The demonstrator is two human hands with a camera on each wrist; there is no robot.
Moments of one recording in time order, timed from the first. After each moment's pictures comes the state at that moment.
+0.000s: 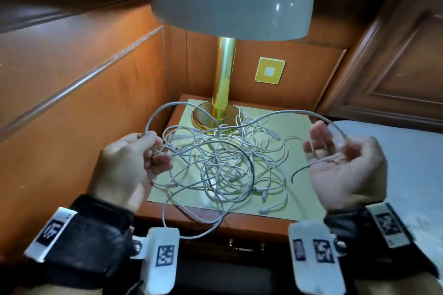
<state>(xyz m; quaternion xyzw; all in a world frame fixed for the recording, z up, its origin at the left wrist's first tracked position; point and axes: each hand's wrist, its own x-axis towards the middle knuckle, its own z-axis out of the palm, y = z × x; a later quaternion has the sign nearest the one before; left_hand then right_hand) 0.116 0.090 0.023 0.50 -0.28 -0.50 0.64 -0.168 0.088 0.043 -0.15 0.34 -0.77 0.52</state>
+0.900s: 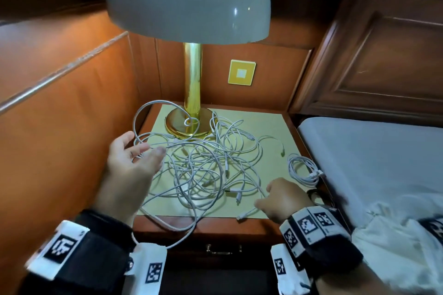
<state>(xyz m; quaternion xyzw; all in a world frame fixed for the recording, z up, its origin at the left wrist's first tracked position) 0.070 0.084 0.013 0.55 -0.39 -0.44 0.59 -0.185 0.091 -0.009 -0.56 0.79 0.04 0.23</state>
